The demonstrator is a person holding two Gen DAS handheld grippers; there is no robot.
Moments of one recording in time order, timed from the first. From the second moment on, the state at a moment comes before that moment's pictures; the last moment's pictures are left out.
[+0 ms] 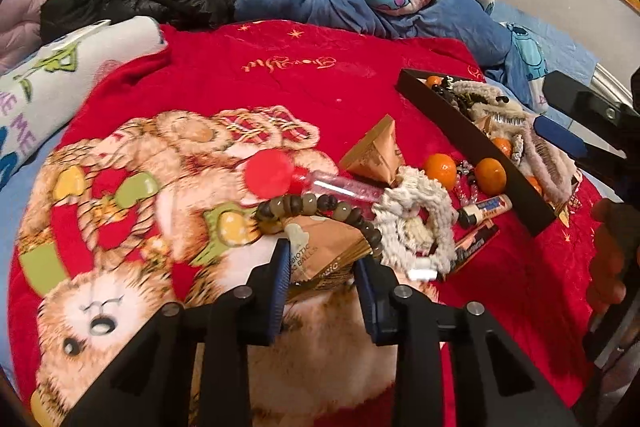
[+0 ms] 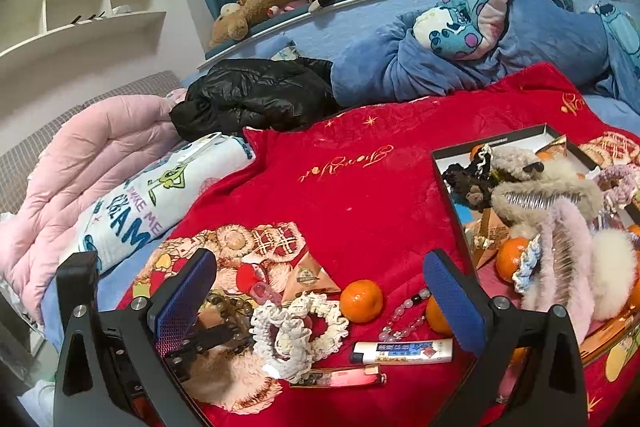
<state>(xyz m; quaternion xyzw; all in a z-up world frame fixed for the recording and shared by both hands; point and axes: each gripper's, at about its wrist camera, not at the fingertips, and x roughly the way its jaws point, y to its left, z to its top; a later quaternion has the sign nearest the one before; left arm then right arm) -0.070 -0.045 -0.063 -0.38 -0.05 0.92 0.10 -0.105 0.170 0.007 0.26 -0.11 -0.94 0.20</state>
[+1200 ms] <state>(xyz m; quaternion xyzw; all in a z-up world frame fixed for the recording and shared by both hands) -0.058 -0.057 -0.022 -0.39 -0.01 0.92 0.09 -0.125 0.123 -0.064 0.39 -0.04 -0.89 0.23</state>
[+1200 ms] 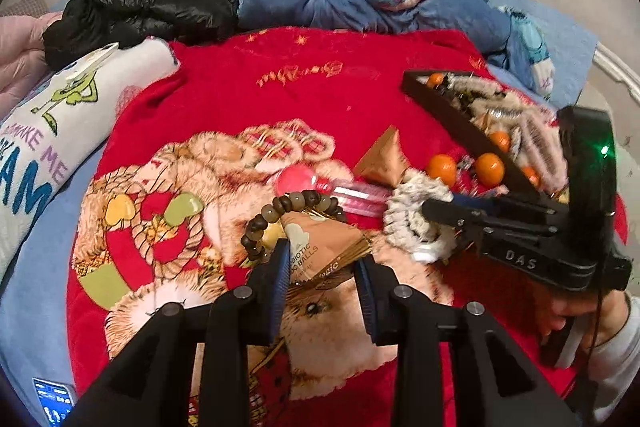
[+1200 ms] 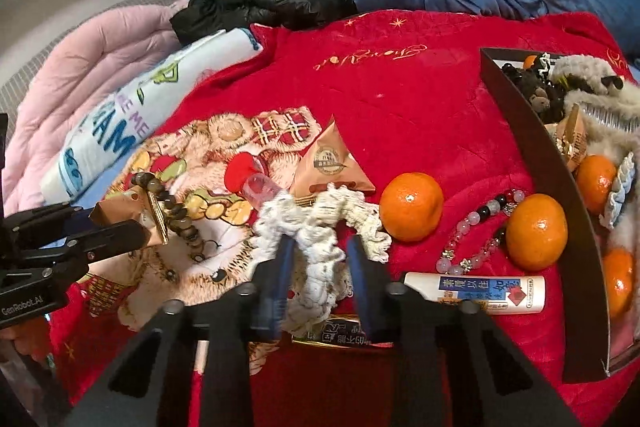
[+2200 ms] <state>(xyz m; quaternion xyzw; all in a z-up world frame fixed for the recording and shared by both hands) -0.034 -0.070 -0.013 -0.37 -0.11 0.90 0.19 -0.103 0.130 -0.021 0.32 -0.09 -0.90 0.27</state>
